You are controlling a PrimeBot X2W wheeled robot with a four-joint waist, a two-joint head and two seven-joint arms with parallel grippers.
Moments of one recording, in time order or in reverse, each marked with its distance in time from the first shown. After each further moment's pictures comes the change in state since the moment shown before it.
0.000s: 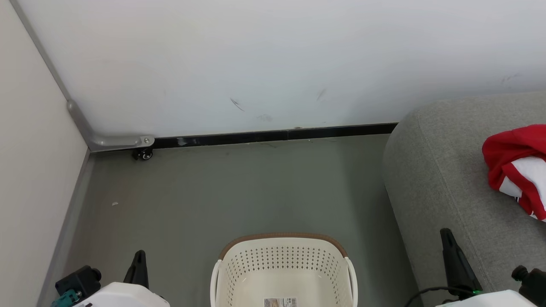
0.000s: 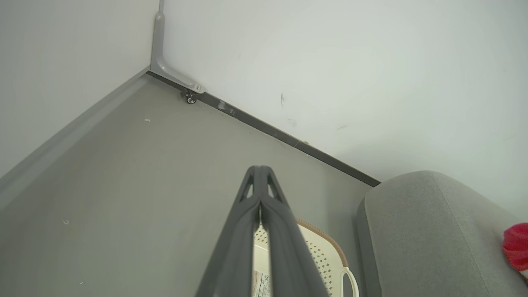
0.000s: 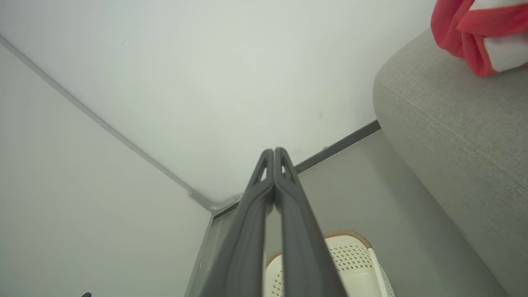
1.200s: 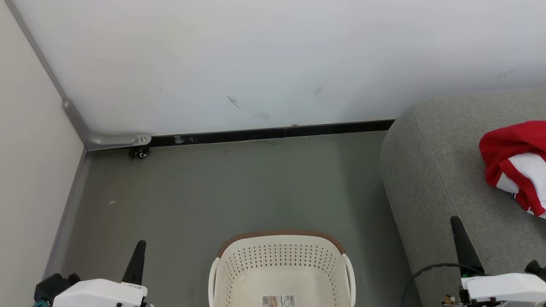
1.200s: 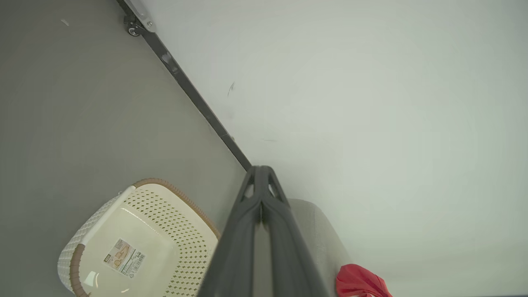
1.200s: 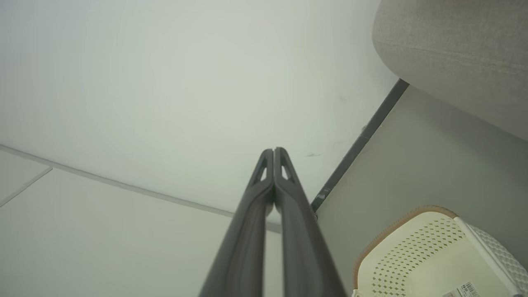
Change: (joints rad) left arm -0.002 -0.039 0.109 -0.049 -0.507 -0.123 0.115; right arm -0.093 -0.034 -0.004 0.086 0.547 0.000 0.046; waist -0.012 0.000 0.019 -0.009
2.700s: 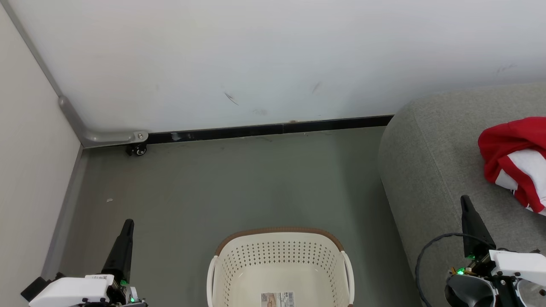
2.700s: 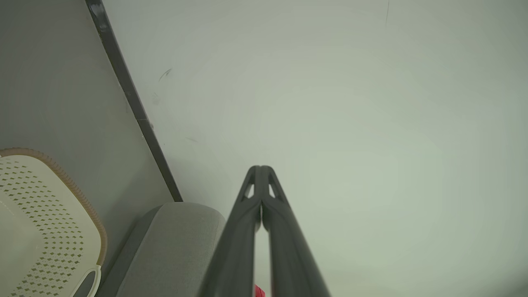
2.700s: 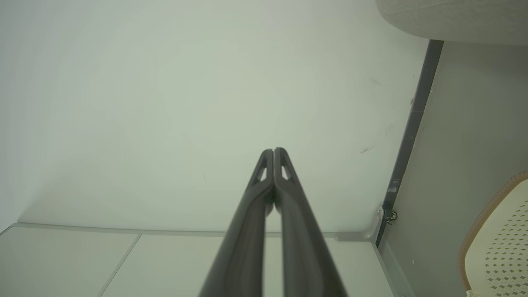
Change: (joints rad) left arm -0.019 -0.029 0.093 -0.048 -0.419 -0.104 0.088; right arm -0.107 -0.026 -0.013 0.061 0.452 0.000 0.041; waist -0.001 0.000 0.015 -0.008
